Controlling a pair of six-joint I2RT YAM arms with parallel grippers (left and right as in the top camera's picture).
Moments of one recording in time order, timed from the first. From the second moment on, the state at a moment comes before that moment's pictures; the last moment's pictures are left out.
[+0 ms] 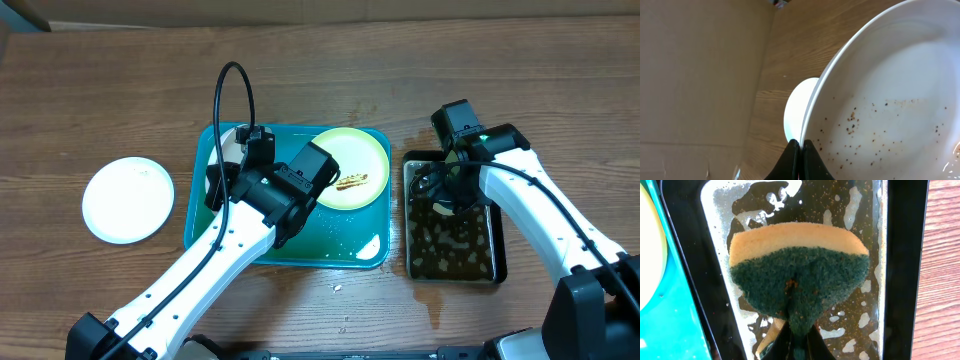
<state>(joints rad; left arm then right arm) -0.63 1.47 1.20 -1.20 -1.10 -0.50 0.28 1.63 1.20 -1.05 0.12 0.44</state>
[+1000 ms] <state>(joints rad) 0.57 1.48 1.24 -0.97 -0.15 -0.36 0.28 1.63 1.20 -1.06 0.10 0.43</state>
